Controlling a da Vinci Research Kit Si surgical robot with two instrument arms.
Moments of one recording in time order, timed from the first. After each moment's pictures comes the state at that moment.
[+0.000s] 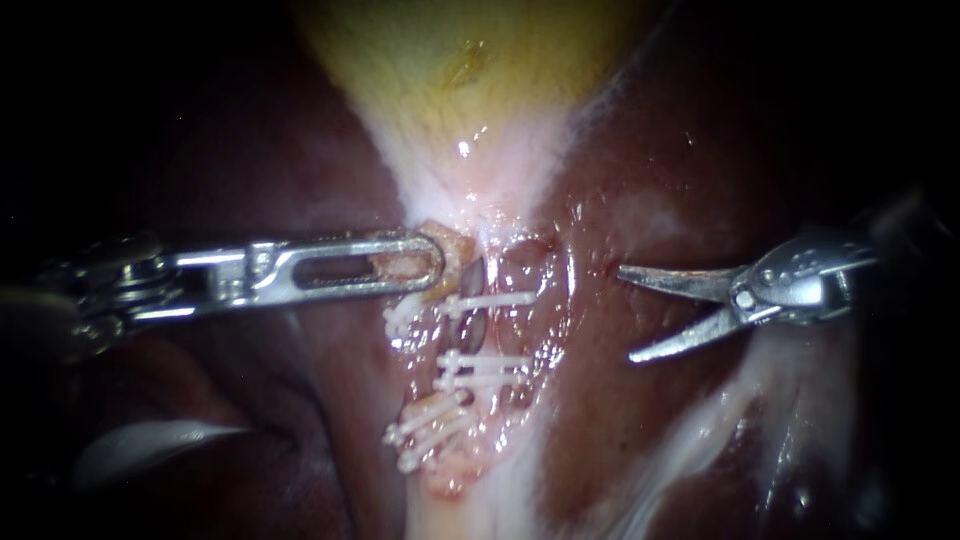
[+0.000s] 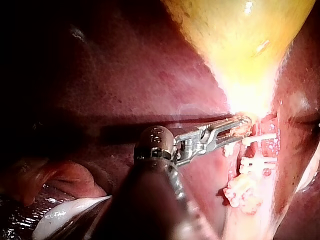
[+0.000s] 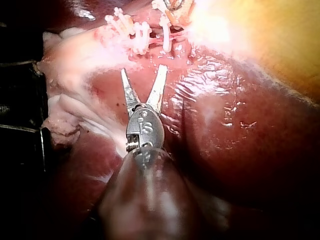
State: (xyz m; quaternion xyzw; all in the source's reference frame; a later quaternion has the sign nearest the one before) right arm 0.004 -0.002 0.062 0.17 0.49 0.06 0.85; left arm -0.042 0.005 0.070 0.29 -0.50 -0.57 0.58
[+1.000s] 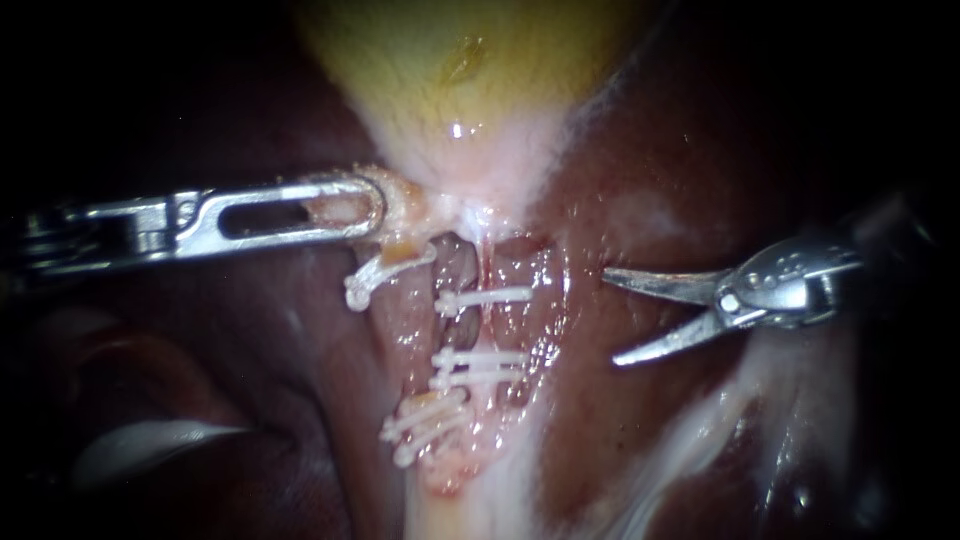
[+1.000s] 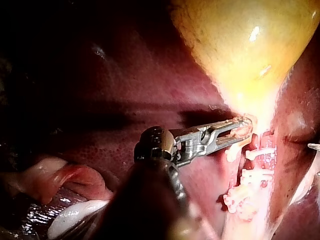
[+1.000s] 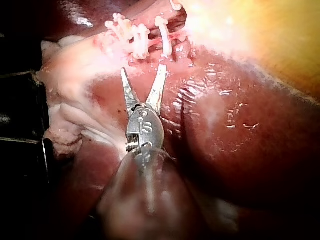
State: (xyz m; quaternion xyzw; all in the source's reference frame) right arm 0.006 -0.003 0.062 0.20 0.49 0.07 0.85; left arm -0.038 0.008 0.063 0.29 -0.51 -0.58 0.56
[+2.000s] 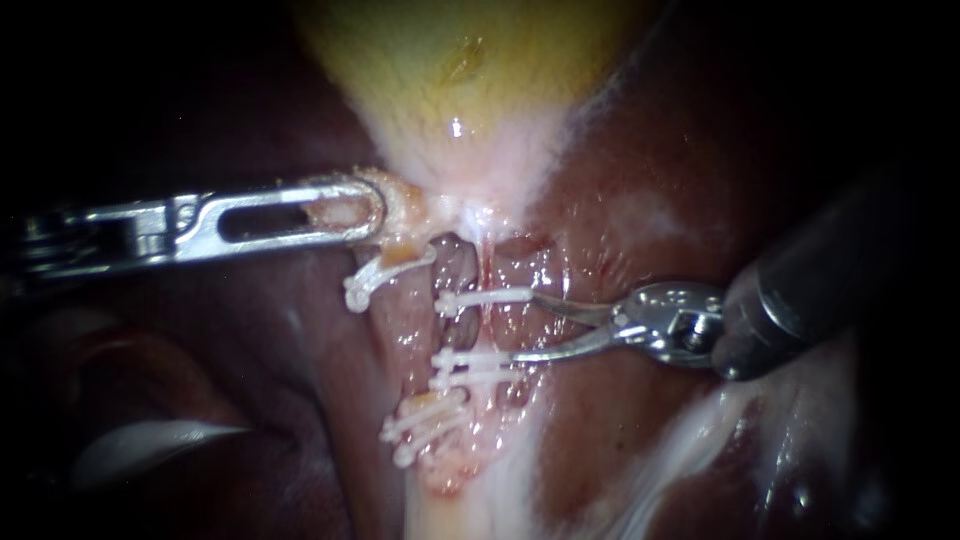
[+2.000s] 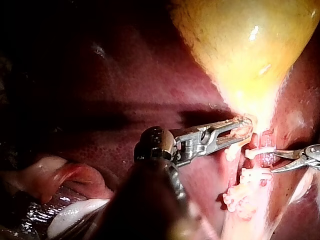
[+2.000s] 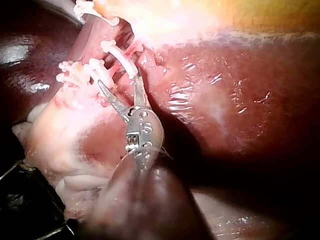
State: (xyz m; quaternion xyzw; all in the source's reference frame) right arm 0.013 -0.006 0.072 0.37 0.42 0.19 0.81; left arm -0.038 0.008 0.063 0.29 -0.51 -0.58 0.56
